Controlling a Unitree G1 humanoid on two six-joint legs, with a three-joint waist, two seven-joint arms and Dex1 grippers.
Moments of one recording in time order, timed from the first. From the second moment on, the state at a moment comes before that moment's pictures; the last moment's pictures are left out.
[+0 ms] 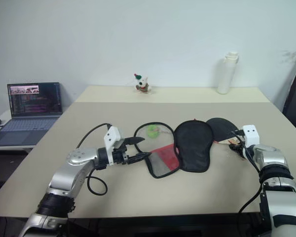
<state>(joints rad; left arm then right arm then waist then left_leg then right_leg) -0.52 0.53 -0.06 0.10 -0.29 0.25 -0.99 -0.87 -0.61 -0.13 0.97 0.12 0.44 0.54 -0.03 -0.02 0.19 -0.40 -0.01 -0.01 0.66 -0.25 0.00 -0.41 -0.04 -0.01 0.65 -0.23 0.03</state>
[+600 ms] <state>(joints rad) -0.42 0.58 -0.01 0.09 -0.32 0.24 -1.02 -0.72 -0.50 -0.32 0.19 0.26 0.79 0.24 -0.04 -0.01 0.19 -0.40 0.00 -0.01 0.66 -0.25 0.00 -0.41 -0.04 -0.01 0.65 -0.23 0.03</state>
